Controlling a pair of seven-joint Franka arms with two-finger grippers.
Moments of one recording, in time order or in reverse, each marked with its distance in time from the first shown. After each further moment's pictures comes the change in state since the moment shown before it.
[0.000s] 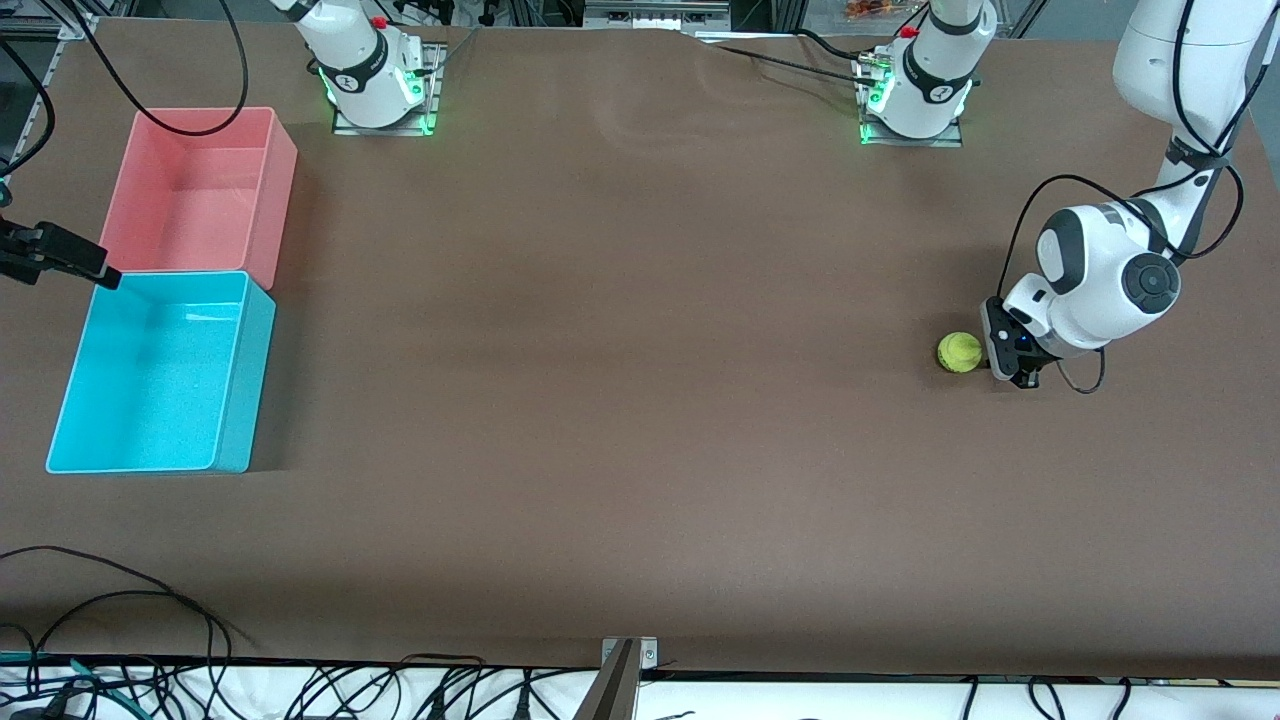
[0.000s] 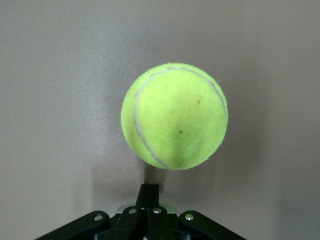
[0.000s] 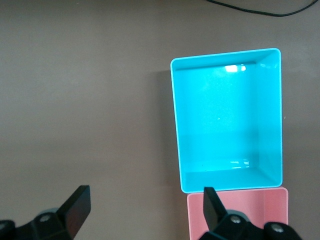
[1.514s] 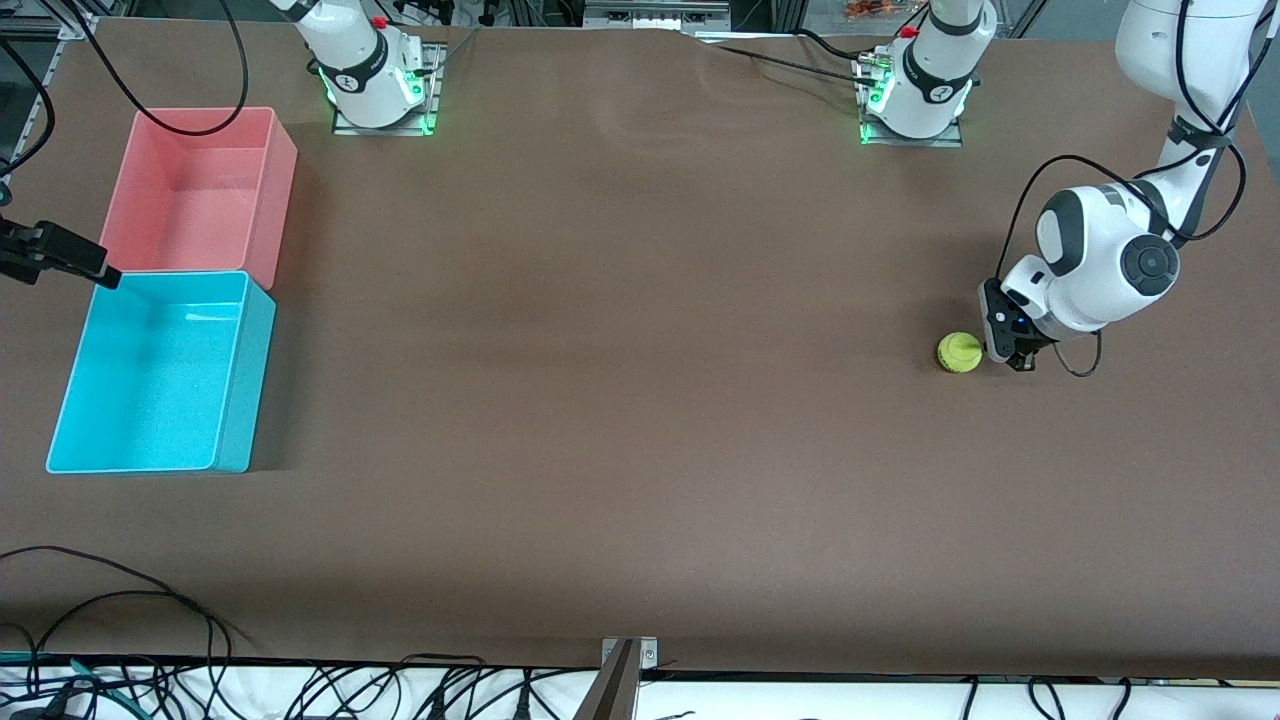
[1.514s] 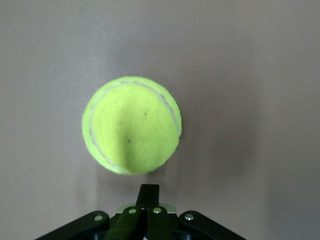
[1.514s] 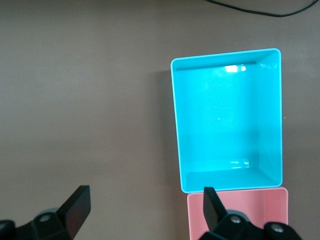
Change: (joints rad) left arm 0.006 -0.072 -0.014 -0.075 0.006 -0.023 -0.001; right arm 0.000 -0.001 0.001 0.000 0.000 -0.001 0.000
